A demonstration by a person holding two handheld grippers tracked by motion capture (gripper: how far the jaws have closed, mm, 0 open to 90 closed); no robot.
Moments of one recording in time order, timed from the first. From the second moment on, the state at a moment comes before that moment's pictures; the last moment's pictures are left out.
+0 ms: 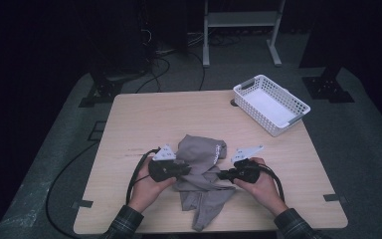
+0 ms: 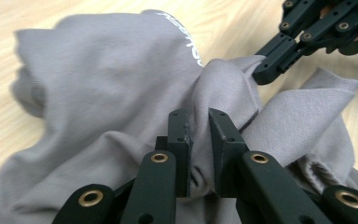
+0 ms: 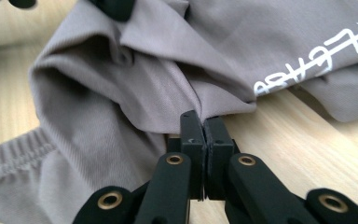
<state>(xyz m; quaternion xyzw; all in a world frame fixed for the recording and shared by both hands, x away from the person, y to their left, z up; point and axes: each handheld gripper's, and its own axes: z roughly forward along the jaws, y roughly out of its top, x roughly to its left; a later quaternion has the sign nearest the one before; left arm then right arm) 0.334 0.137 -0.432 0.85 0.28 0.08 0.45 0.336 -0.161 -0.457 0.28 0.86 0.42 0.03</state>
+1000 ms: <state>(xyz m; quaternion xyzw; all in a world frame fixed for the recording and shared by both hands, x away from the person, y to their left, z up) 0.342 0.141 -0.426 0.84 0.27 0.10 0.46 0.348 -0.194 -0.459 0.33 0.86 0.38 0.09</state>
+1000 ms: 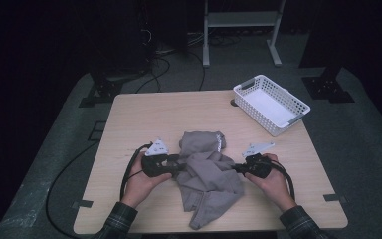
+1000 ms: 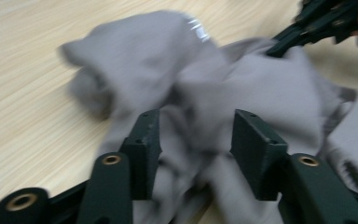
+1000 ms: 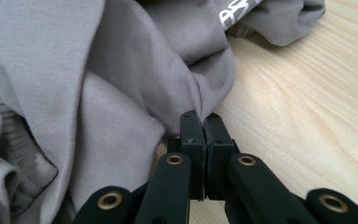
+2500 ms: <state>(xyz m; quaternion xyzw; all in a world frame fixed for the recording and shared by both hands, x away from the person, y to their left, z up) 0.368 0.224 -0.457 0.82 0.40 0.09 0.41 0.372 -0.273 -0.465 0.45 0.81 0.34 0.15</state>
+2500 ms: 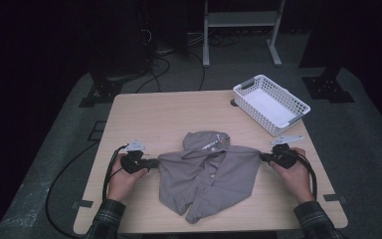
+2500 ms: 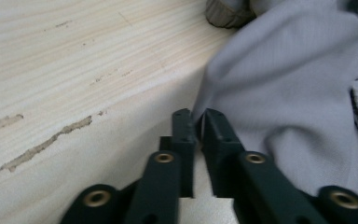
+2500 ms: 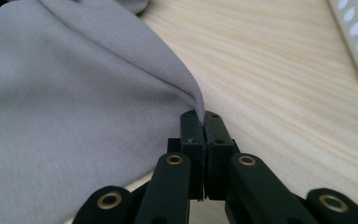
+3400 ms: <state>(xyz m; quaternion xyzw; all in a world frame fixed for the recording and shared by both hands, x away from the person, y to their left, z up) 0.391 0.107 -0.427 0.87 0.27 0.13 0.40 0.329 -0.215 -0.462 0.36 0.83 0.40 0.12</state>
